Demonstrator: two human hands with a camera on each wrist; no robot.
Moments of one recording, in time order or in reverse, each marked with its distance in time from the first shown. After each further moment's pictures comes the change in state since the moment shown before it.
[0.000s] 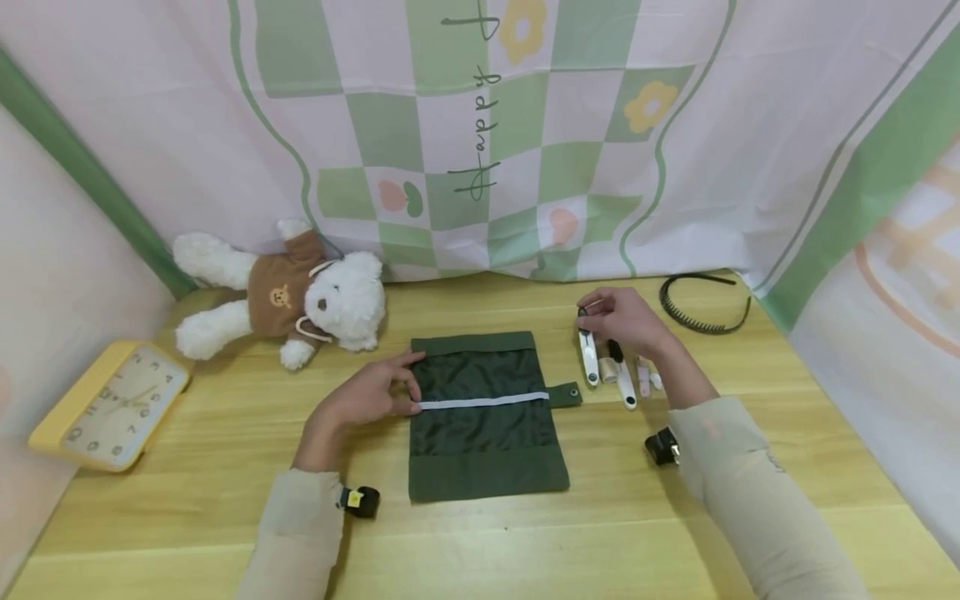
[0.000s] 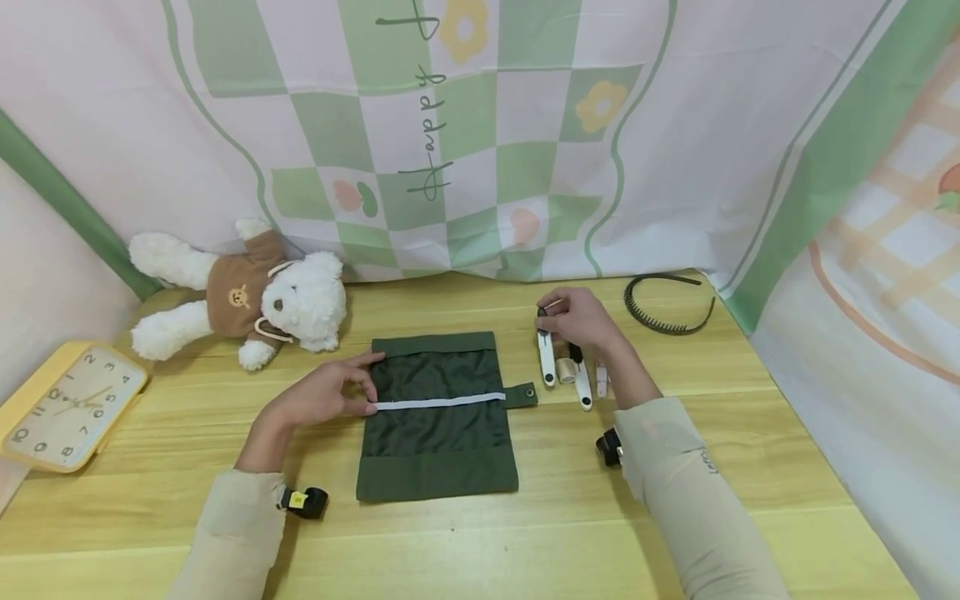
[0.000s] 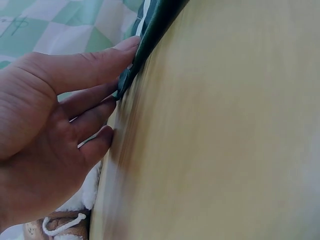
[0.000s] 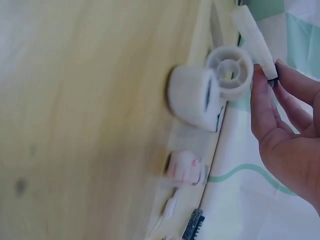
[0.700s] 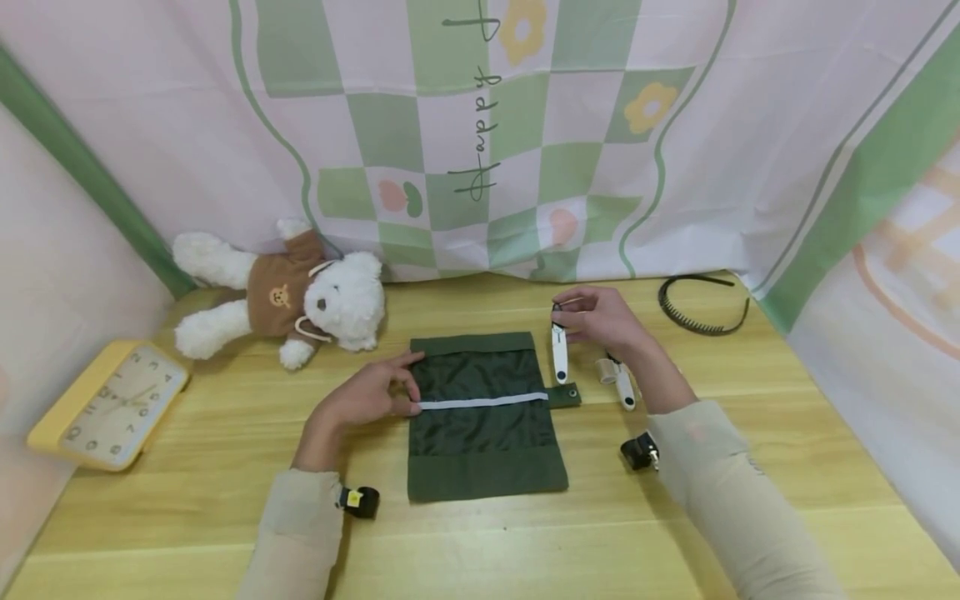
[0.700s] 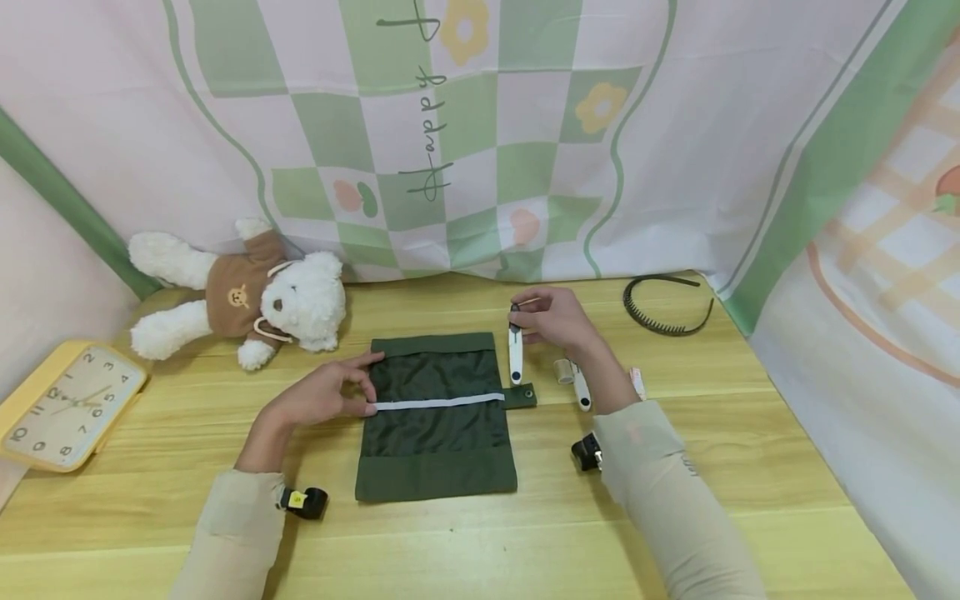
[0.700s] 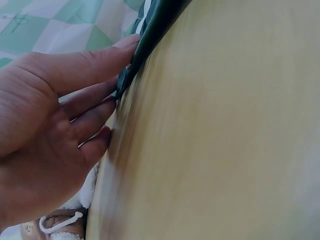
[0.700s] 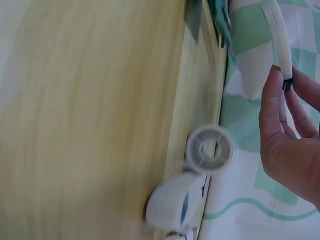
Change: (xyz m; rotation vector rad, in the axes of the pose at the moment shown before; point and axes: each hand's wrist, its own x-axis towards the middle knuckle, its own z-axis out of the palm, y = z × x) left_hand -0.001 -0.002 0.001 -0.053 0.002 -0.022; right_hand 0.006 -0.022 0.023 0.298 0.025 0.040
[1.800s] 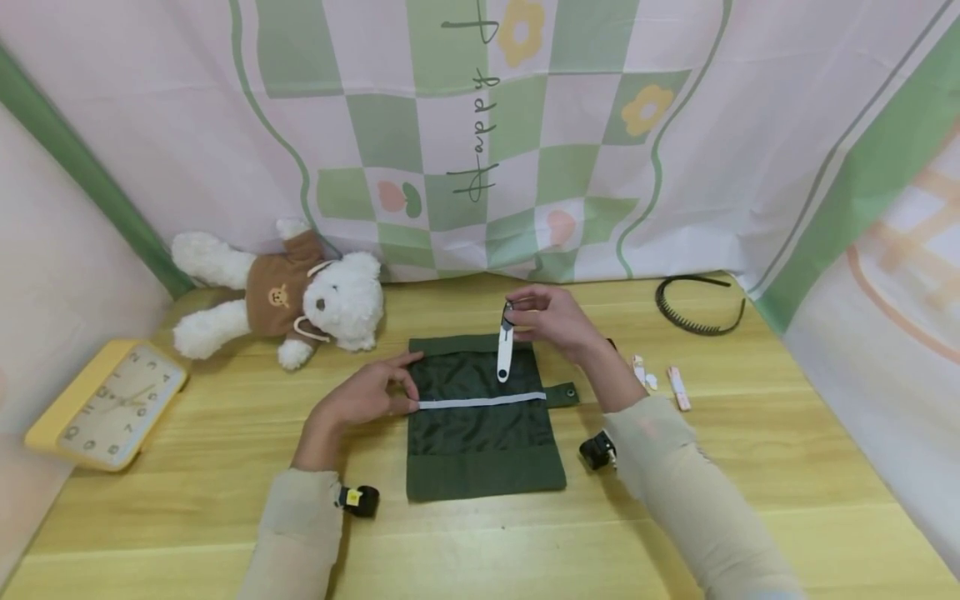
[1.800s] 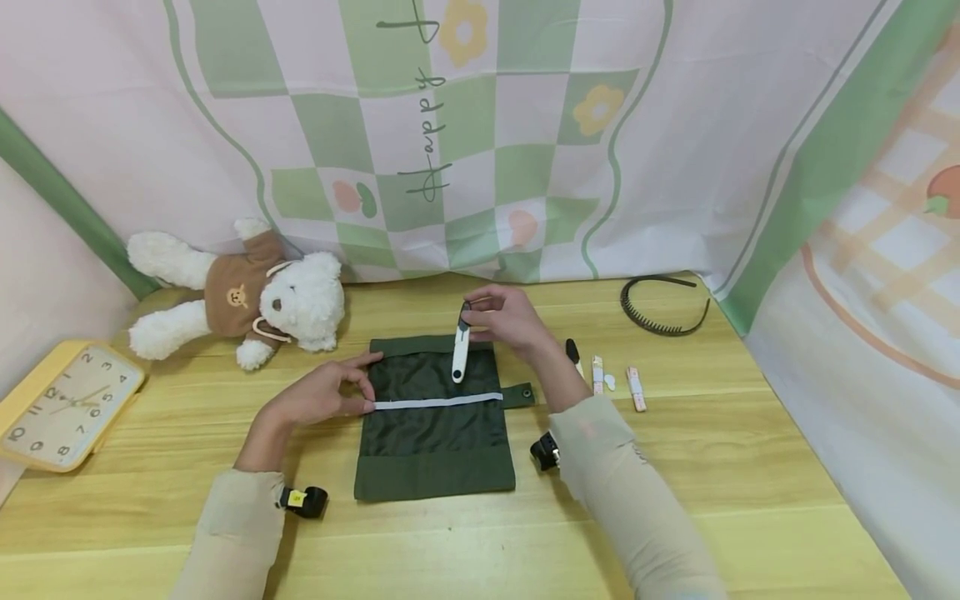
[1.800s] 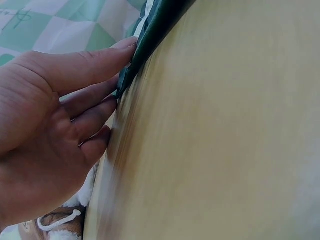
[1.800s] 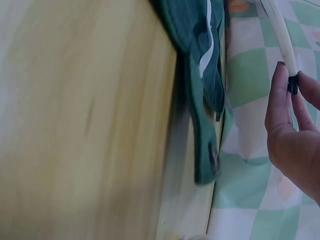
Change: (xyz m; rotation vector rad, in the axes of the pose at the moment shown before) left_hand -0.002 0.002 0.000 -0.037 -0.003 0.007; right_hand 0.017 -0.018 0.056 0.194 -0.051 -0.025
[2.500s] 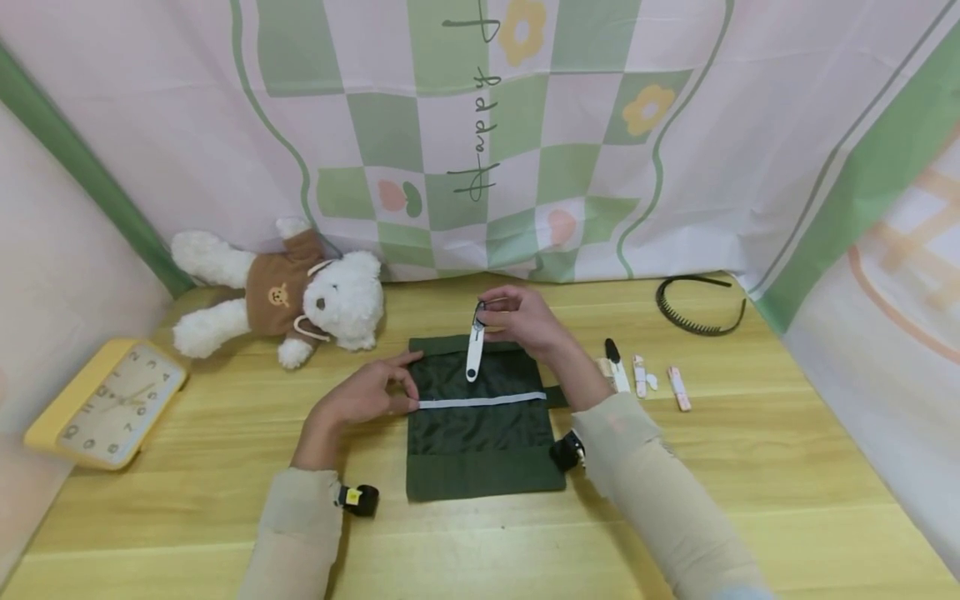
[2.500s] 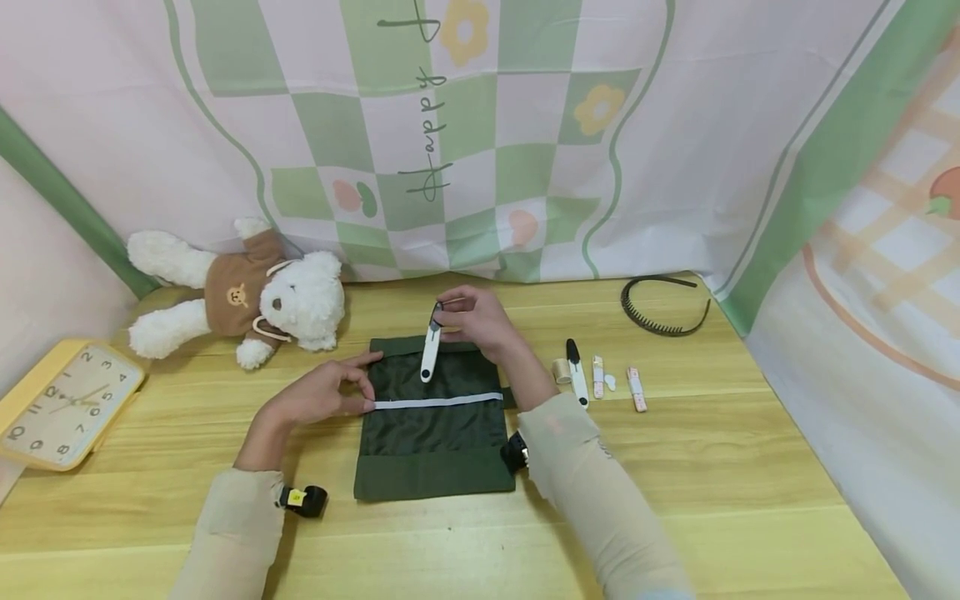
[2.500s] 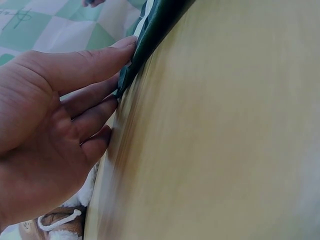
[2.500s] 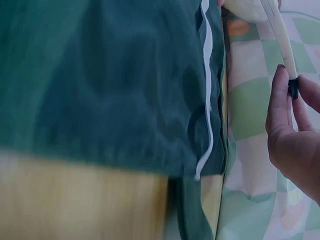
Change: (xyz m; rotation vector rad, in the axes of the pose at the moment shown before) left_hand 0.001 -0.001 0.000 0.021 0.003 -0.009; right_hand 0.015 -0.001 0.038 0.122 -0.014 0.001
